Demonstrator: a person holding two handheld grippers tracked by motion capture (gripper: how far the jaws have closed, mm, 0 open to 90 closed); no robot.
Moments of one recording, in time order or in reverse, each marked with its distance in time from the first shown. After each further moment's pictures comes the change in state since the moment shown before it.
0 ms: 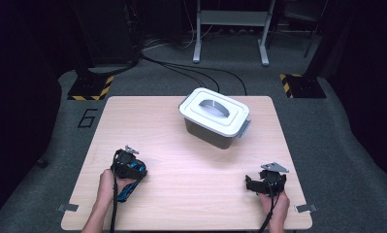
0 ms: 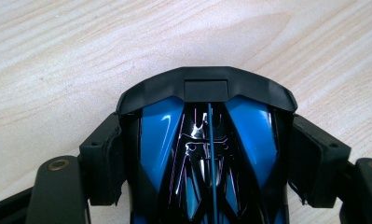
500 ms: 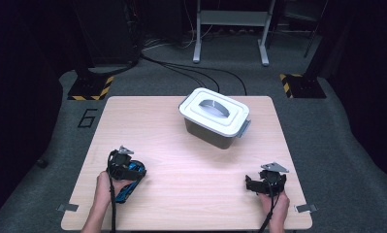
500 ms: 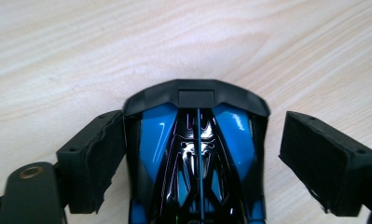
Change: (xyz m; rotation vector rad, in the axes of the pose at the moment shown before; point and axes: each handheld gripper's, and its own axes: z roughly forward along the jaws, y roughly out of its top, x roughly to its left) left arm 0.003 -0.006 -0.023 -0.101 -0.040 -0.031; right arm 0.000 0.000 0.000 0.000 0.000 0.000
